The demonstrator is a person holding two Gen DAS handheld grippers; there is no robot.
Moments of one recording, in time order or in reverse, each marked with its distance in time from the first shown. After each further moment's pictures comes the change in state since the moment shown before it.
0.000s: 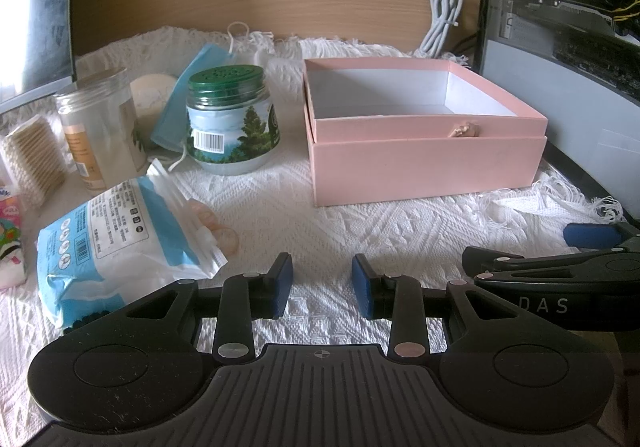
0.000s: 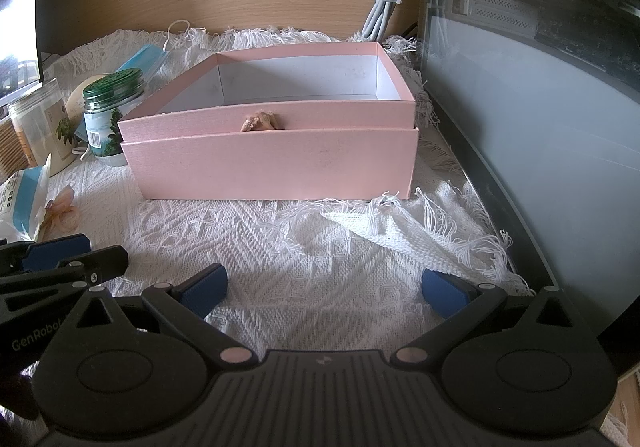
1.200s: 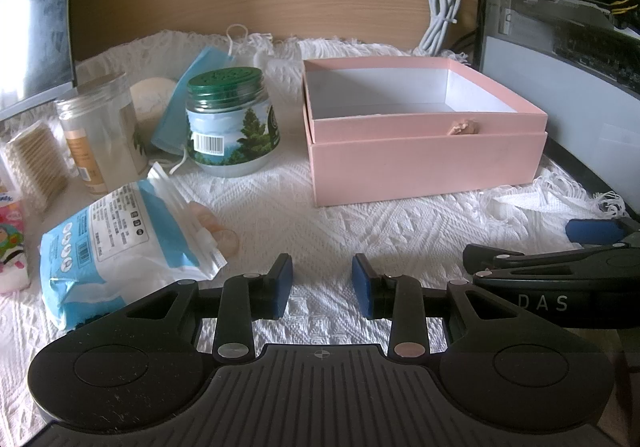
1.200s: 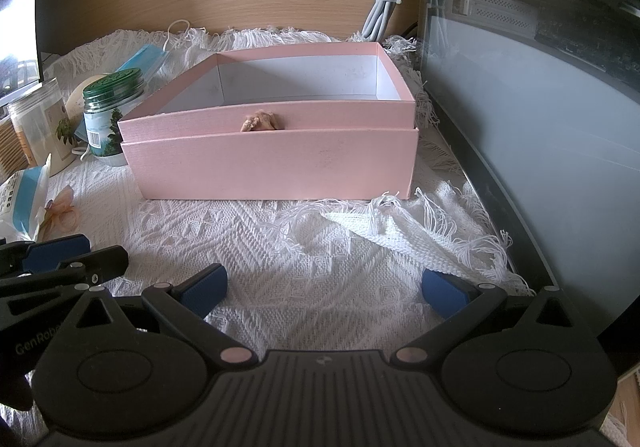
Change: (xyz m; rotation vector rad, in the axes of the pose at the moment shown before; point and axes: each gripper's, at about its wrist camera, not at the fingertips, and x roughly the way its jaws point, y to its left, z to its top) left arm 0.003 -0.007 -0.011 0.013 -0.002 0.012; right arm 0.000 0.000 0.000 0.000 0.001 0.000
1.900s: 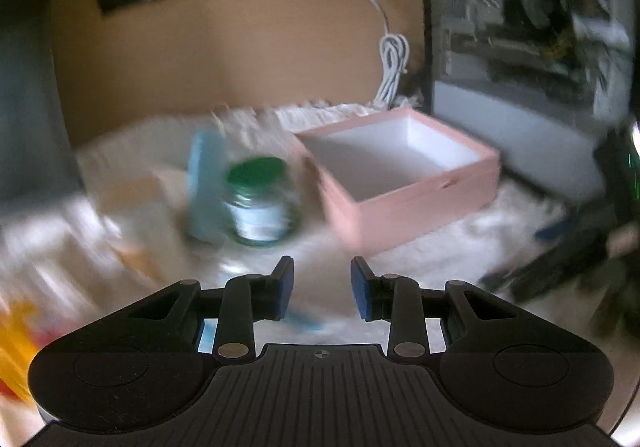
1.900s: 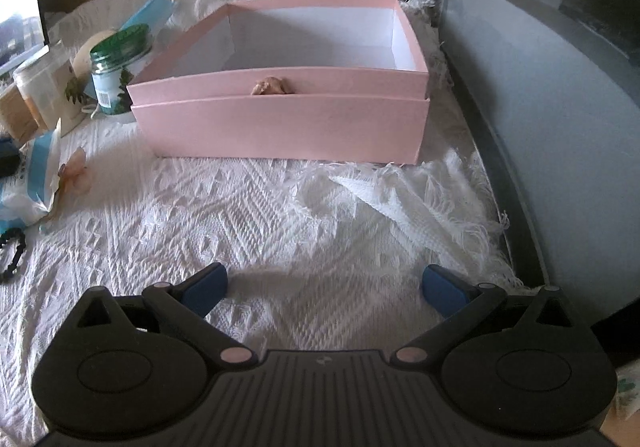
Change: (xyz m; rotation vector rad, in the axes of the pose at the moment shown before) left arm -0.066 0.090 0.043 0.272 -0.087 -0.170; right arm 0.003 0.001 0.017 -0.045 0.233 0.041
